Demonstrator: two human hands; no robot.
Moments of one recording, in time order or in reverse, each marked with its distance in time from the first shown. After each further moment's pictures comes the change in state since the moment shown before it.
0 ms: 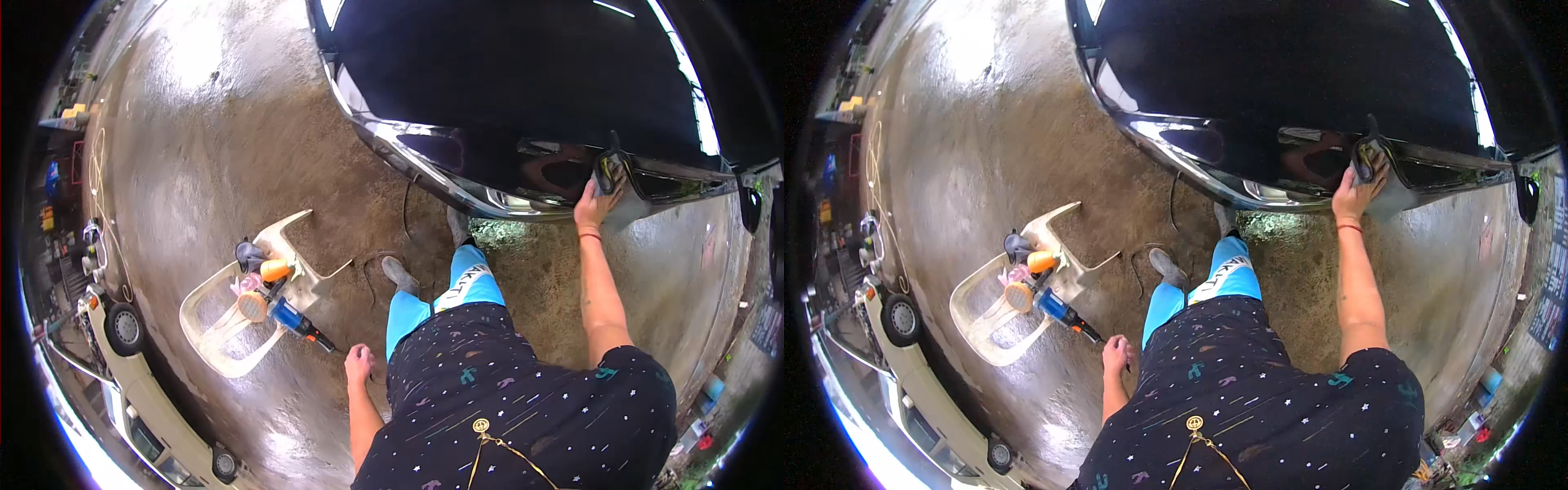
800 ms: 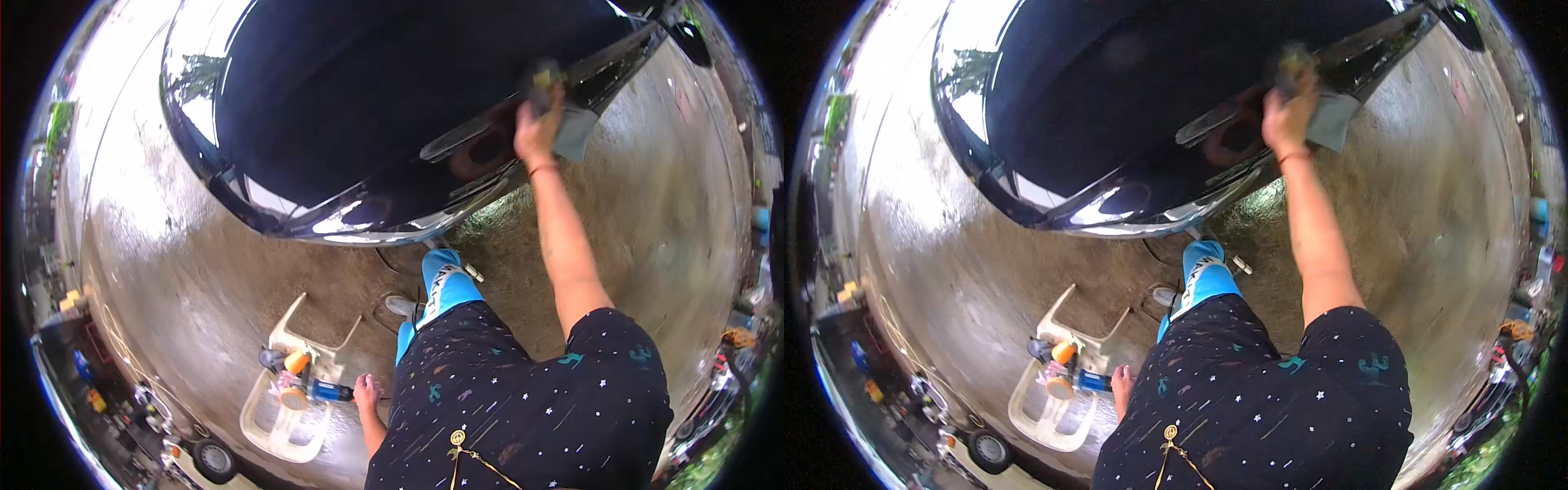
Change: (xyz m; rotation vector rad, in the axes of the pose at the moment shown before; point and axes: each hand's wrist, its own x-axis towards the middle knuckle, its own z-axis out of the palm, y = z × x) left_hand -0.006 0.140 0.031 0.535 -0.048 0.344; right_hand 0.094 0.106 -0.022 0.061 0.119 0.208
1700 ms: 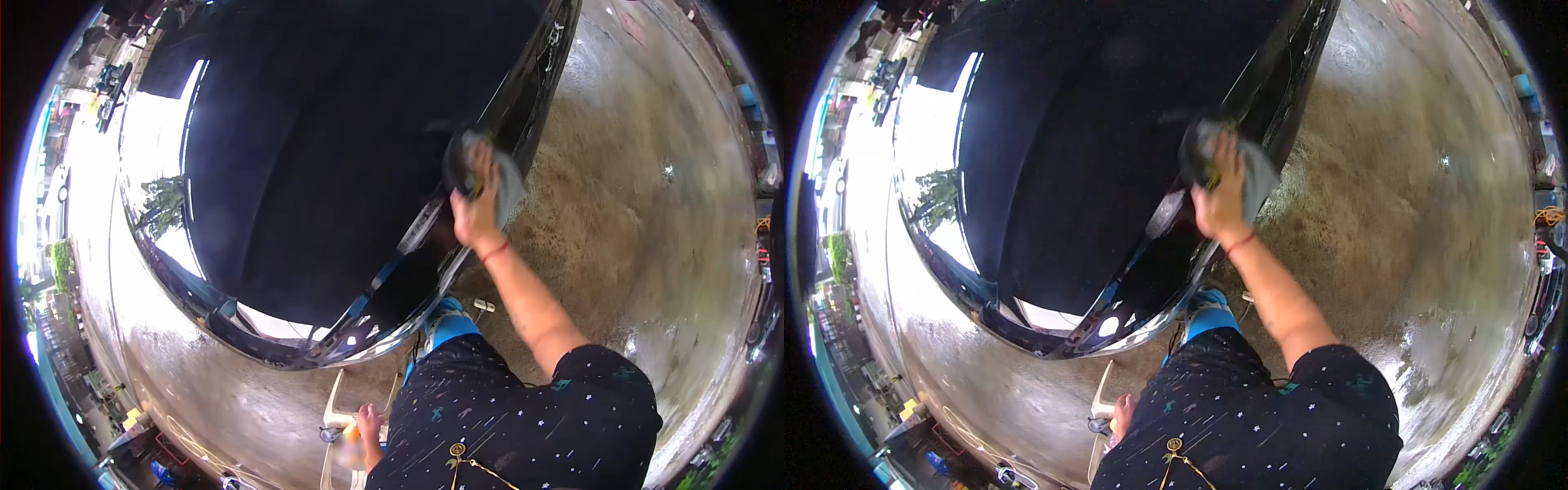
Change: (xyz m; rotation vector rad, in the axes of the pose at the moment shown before) left_hand 0.111 0.202 0.003 0.308 -0.199 0.109; right_hand 0.017 0.045 -0.023 0.026 -0.056 0.210
